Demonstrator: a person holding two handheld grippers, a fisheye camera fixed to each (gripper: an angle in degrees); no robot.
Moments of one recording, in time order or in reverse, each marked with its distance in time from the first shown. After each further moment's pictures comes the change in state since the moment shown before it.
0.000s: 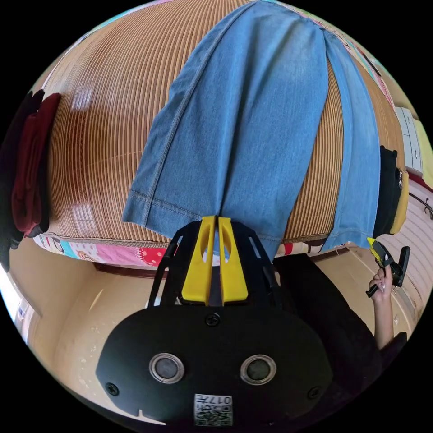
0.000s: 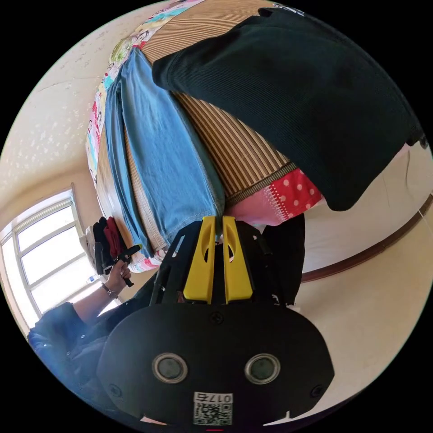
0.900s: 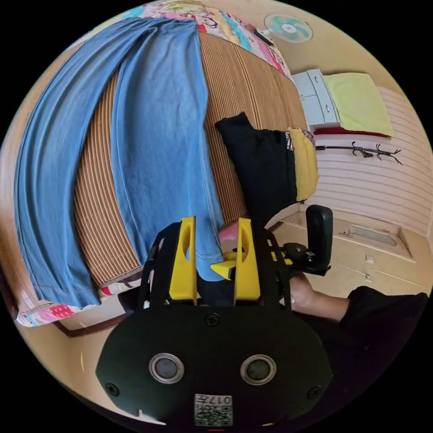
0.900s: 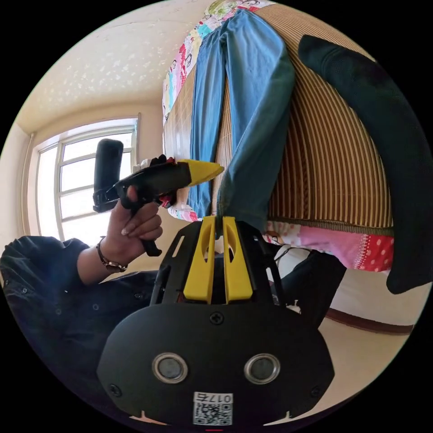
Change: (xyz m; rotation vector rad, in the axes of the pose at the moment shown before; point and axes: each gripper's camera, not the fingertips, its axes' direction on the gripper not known) left arm 0.309 -0.015 -0.018 0.071 0.302 0.394; right arm -0.013 0.007 -0.052 -0.218 -0.354 -0.502
